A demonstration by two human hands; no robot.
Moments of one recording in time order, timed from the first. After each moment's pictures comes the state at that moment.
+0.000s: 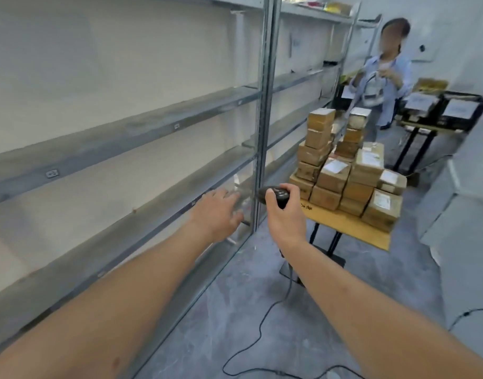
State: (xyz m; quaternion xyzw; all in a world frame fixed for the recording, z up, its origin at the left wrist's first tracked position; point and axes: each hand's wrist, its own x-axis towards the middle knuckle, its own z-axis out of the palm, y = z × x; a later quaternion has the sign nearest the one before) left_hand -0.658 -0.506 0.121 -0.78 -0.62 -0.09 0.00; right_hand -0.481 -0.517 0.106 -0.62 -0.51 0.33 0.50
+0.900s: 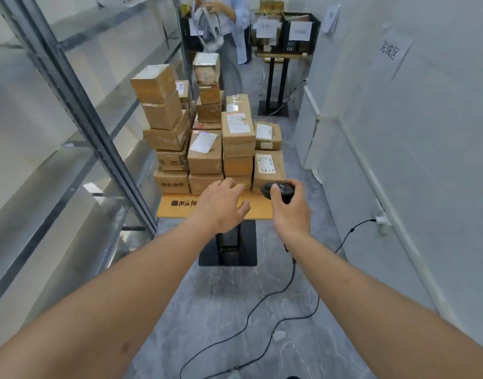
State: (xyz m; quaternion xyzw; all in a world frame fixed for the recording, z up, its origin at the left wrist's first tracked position) left_hand -0.285 -0.241 0.044 -0.92 -0.37 -0.01 -0.08; right_hand -0.152 -0.344 0.021 -0.79 -0.25 0.19 0.52
